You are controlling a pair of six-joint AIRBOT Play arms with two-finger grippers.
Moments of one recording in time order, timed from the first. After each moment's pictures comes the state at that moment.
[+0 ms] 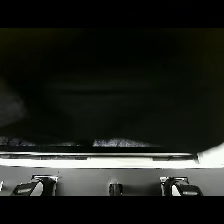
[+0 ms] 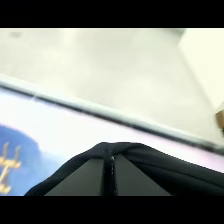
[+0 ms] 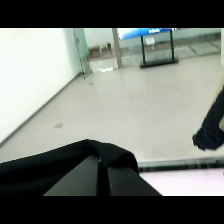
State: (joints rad) left arm 0.17 -0.68 1.90 1.42 -1.37 -1.86; right arm -0.08 -0.69 1.93 -1.35 1.14 1.71
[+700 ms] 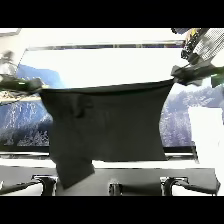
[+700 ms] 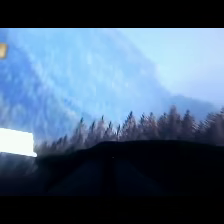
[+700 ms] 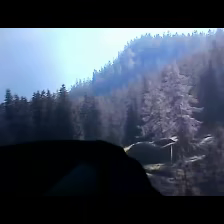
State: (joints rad) left arm 0.10 -1.40 1.45 1.37 -1.13 -1.63; right arm -0.08 -1.48 1.66 -1.34 1.29 1.69
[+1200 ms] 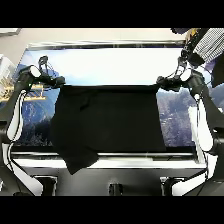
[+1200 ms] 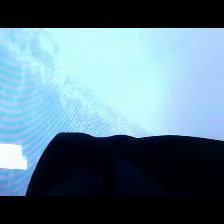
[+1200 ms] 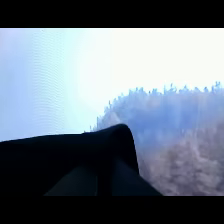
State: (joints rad) left arm 0.04 -1.98 1.91 1.36 -1.03 -1.56; right arm -0.08 -1.79 1.63 -1.27 0.85 1.64
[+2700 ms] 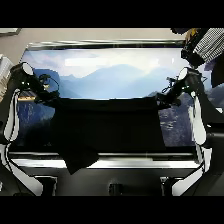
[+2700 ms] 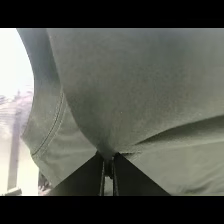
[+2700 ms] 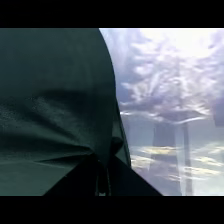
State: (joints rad) left arm 0.09 -1.95 1.91 1.36 -1.78 -1.61; right arm -0.07 -1.89 1.75 -1.37 1.58 1.65
